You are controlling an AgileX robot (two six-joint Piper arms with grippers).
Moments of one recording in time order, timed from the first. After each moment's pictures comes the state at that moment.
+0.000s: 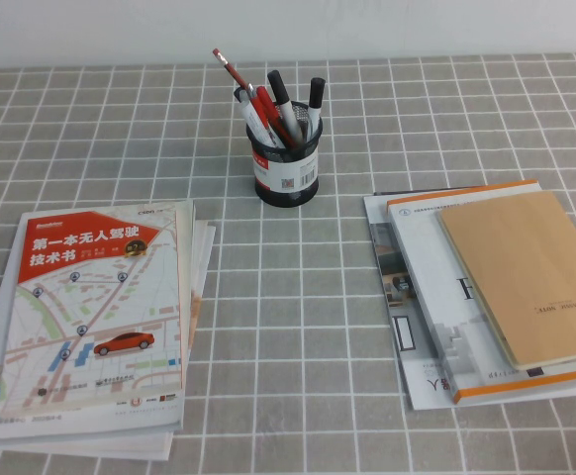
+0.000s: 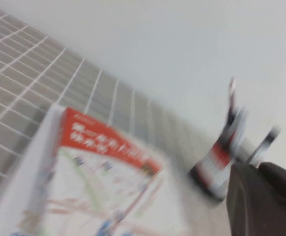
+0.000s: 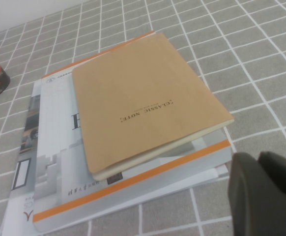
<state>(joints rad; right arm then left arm) -0.04 -0.01 0.03 0.23 0.38 0.11 -0.09 -0.01 0.03 -0.61 0.11 0.06</state>
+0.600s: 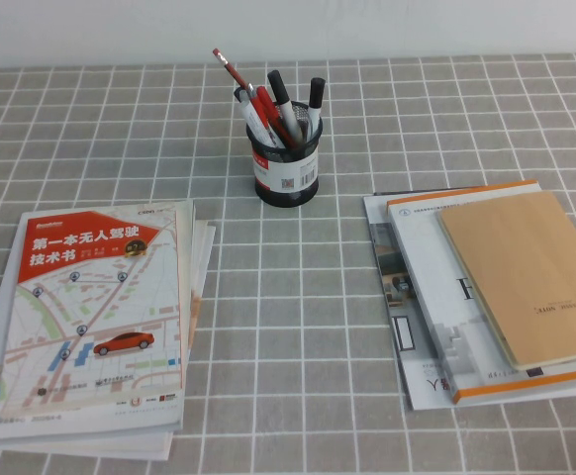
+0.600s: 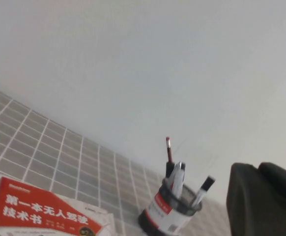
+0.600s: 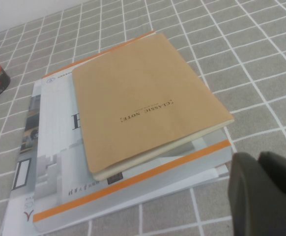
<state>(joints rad) -0.04 -0.01 0.03 0.23 0.38 0.11 -0.10 0.07 -0.20 -0.65 0.14 0.04</state>
